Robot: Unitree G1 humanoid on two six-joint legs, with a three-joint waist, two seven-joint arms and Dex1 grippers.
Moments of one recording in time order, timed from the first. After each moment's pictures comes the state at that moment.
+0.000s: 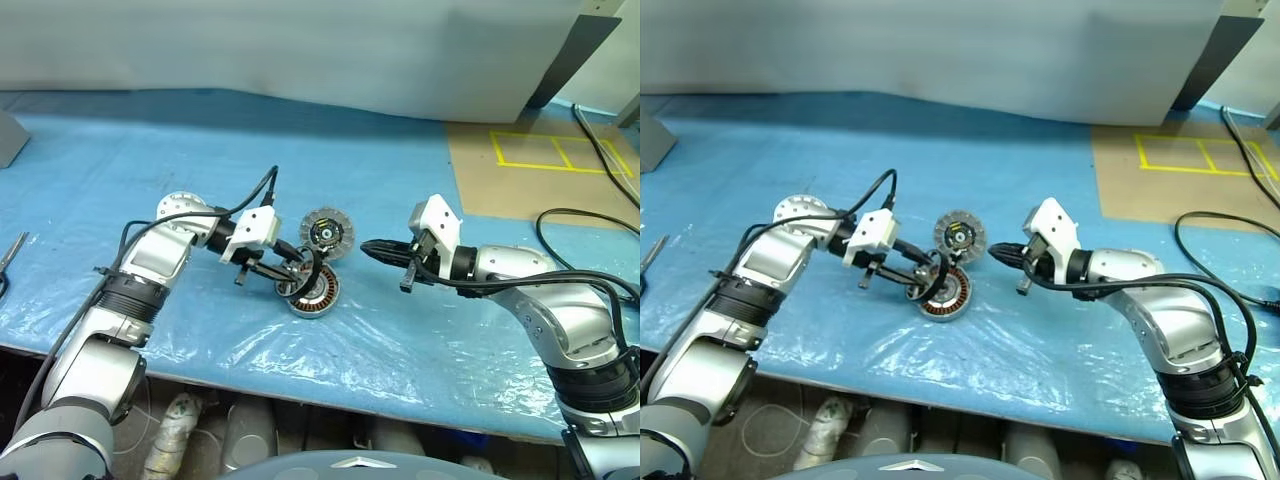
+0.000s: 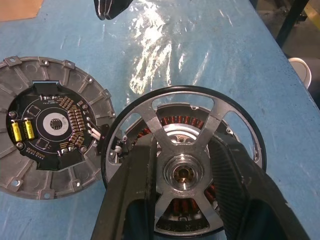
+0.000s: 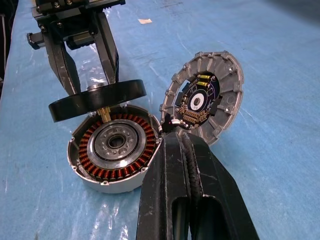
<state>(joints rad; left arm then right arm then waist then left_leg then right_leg) -0.71 0.56 -0.28 0.28 -0.19 0.04 -1.54 -0.32 -0.67 0.06 -0.47 0.47 0.79 0.76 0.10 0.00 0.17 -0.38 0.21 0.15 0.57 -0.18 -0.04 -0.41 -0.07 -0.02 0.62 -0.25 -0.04</state>
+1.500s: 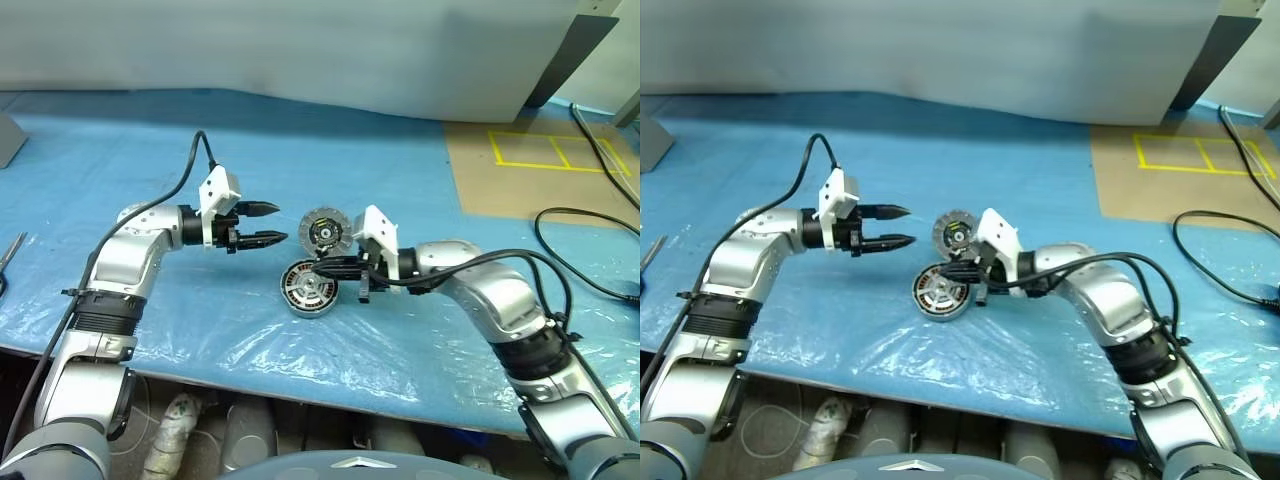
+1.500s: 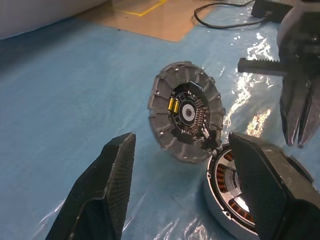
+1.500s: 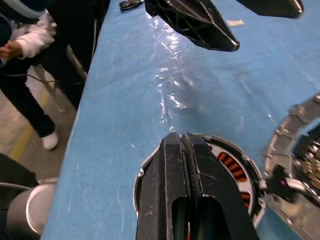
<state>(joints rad) -0.58 0.57 -0.03 0.17 -0.35 0.34 -1.19 -0.52 -0.49 0.33 -0.21 0.44 0.72 0.94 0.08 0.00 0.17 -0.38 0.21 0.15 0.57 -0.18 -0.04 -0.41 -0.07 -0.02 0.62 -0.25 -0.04</state>
